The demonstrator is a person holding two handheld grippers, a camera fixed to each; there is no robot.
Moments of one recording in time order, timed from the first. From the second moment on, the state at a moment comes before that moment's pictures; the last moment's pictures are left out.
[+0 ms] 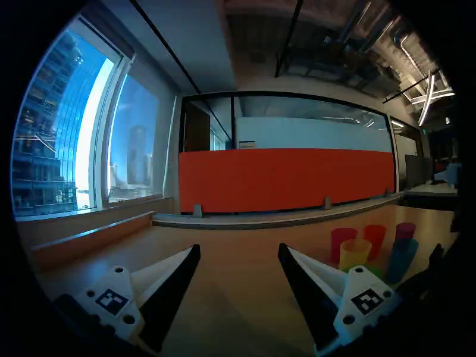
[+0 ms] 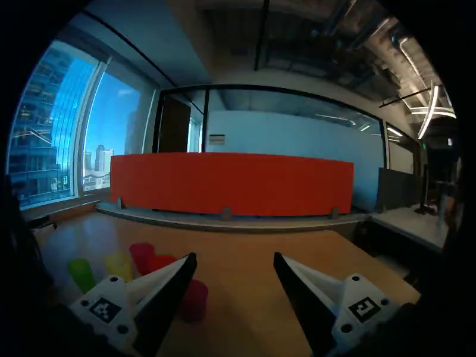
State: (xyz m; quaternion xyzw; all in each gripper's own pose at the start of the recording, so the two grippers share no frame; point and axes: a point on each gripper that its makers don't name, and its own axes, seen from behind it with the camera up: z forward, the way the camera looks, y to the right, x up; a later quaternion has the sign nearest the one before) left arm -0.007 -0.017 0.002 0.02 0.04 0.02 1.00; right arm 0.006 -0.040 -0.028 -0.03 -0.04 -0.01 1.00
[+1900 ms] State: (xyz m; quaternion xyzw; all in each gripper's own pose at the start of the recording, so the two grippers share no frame) left arm -0.022 0.004 0.005 0.02 0.01 0.01 1.00; right arm 0.002 -0.033 -0.032 -0.03 -0.04 -0.01 1.00
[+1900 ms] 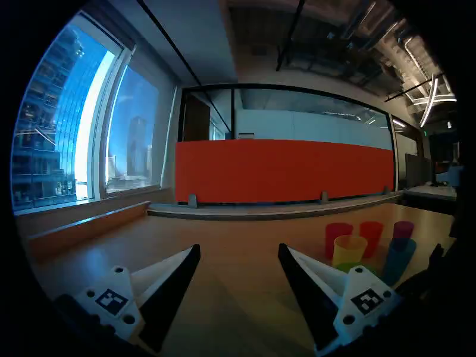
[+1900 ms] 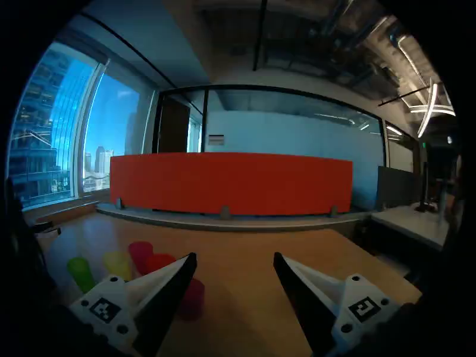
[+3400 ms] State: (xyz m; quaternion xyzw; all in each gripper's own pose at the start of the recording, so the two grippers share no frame) left arm -0.023 0.004 0.008 0.02 0.01 0.01 1.00; right arm -0.025 -0.022 -0.013 -0.04 0.02 -0.01 1.00
